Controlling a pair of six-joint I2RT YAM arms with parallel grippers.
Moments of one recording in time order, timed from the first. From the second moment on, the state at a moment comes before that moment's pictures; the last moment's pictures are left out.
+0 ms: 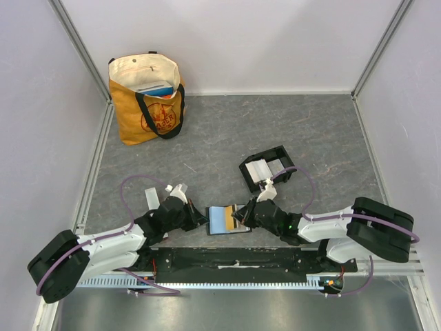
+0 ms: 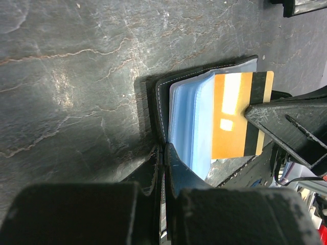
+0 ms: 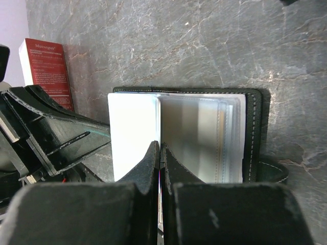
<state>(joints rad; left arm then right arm) -0.81 0.95 0.10 0.21 0.06 -1.04 1.12 1.36 0.29 0.51 0.28 1.18</state>
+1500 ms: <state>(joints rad) -0.81 0.91 0.09 0.16 0.04 -1.05 1.10 1.49 0.28 0.70 0.20 1.17</state>
